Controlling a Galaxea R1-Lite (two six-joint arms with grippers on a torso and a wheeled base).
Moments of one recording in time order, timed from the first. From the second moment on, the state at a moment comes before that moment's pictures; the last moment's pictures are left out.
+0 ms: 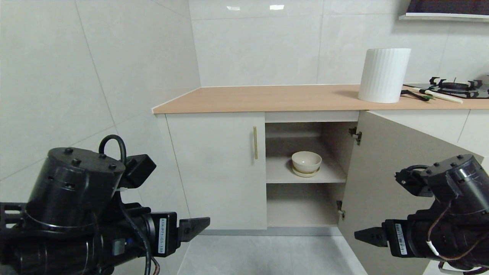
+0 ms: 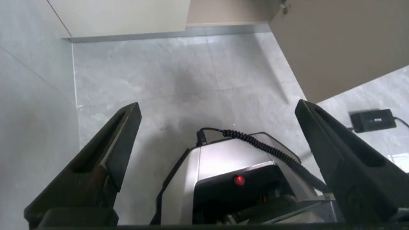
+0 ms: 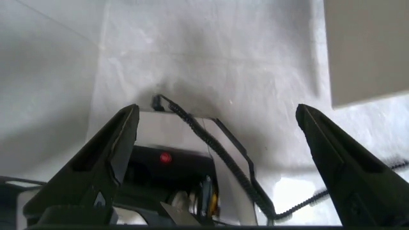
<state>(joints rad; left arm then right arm) -0.66 1.36 -0.73 0.08 0.19 -0.51 0.58 1.42 -0.70 0.15 -0.15 0.51</state>
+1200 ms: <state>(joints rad) -0.66 1.36 -0.73 0.08 0.19 -0.51 0.53 1.38 -0.75 0.39 -0.19 0.43</state>
